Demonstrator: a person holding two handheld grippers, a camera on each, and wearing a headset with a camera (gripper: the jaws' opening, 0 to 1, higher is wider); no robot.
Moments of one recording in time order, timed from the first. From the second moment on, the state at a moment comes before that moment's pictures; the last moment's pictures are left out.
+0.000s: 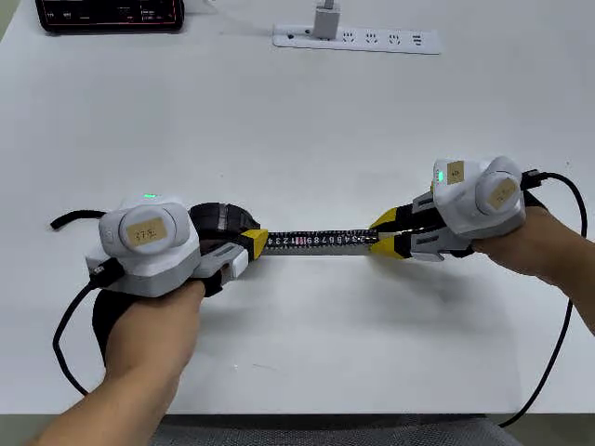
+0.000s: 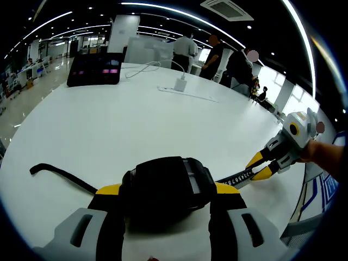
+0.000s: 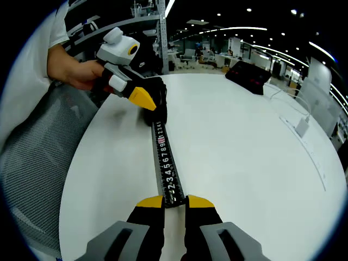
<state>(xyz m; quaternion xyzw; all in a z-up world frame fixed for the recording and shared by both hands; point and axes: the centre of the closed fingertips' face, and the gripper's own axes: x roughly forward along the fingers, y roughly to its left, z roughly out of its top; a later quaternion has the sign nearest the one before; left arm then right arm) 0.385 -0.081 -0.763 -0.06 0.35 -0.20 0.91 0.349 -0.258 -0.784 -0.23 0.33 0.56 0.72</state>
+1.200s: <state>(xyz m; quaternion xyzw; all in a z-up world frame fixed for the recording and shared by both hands) 0.386 -0.080 -0.763 -0.07 0.35 -0.20 0.91 0.354 -0.206 -0.783 -0.21 0.31 0.59 0.72</state>
